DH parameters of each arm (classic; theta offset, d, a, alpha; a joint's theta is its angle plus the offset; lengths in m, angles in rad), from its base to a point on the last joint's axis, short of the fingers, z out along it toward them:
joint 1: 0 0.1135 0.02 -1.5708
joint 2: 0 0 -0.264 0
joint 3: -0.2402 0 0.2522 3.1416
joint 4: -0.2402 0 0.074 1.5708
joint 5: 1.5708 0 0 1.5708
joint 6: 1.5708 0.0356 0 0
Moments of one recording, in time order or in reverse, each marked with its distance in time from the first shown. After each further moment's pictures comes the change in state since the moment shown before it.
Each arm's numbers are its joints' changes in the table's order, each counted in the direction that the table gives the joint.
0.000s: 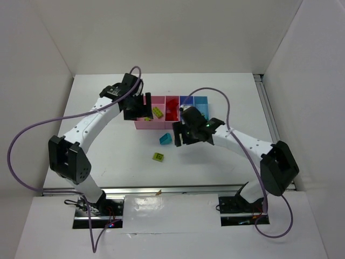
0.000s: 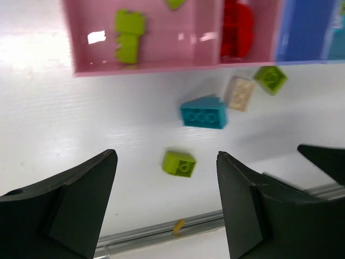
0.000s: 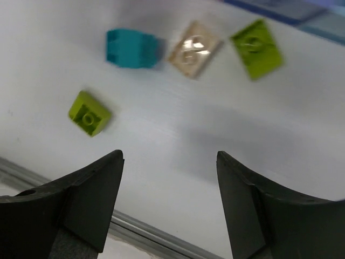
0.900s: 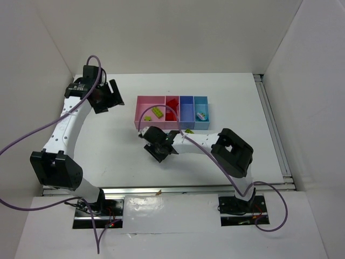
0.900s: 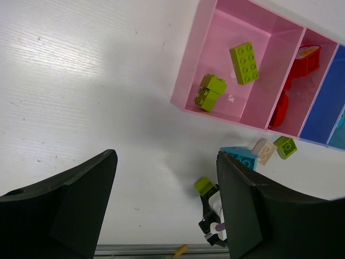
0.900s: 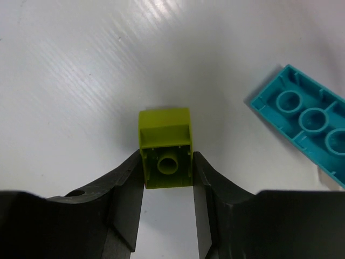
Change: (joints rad) left arm 0.343 -0.132 0.022 -0.035 -0.017 -0.001; right arm 0.342 0.486 -0.222 0.126 0.042 -0.358
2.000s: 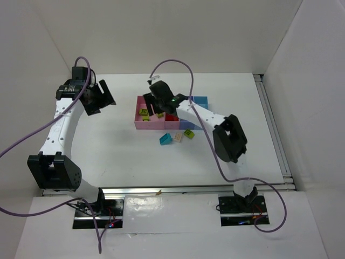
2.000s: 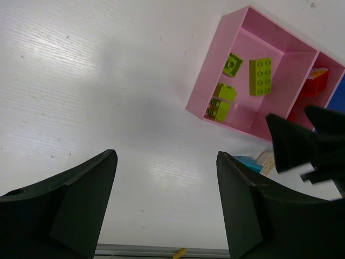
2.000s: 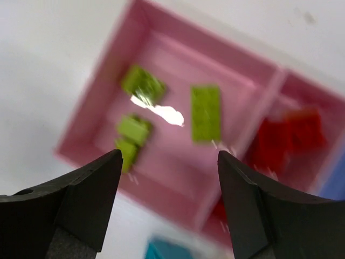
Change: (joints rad) left arm 0.105 -0.023 0.026 -0.001 0.029 -0.002; right arm -0.280 0.255 -0.640 0.018 0.092 0.116
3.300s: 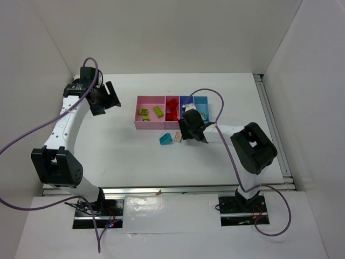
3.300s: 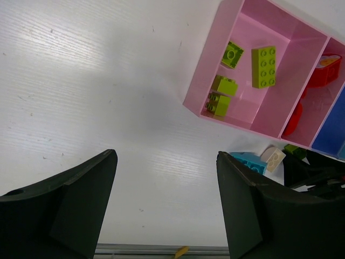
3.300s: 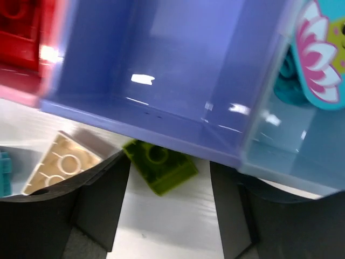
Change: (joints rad) left arm -0.053 0.046 0.000 0.008 -0.012 -0.002; right arm -0.143 -0.424 0.983 0.374 0.078 0.000
